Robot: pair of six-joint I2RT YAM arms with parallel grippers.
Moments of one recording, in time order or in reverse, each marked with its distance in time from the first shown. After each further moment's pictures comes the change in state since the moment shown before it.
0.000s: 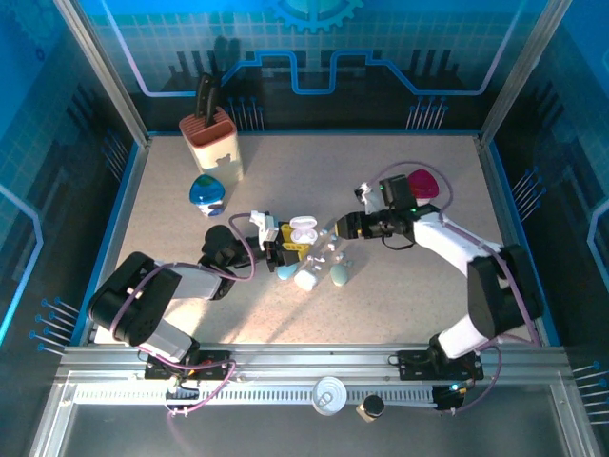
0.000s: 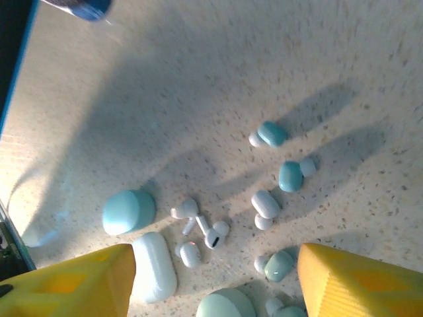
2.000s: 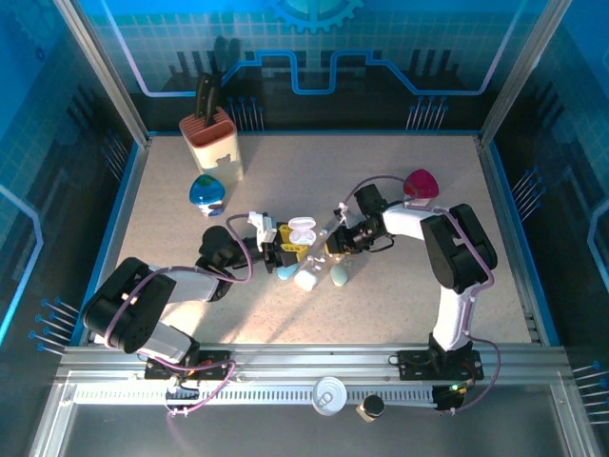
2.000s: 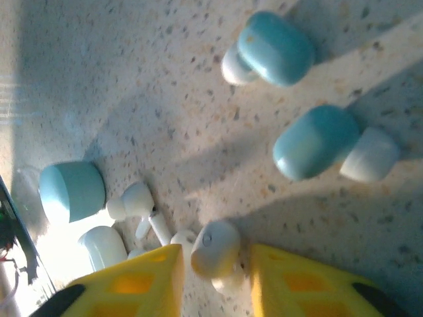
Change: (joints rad) left arm 0.002 -0.043 -0.009 -0.028 0.008 0.008; right arm 0.052 0.339 0.111 -0.053 -0.118 -0.034
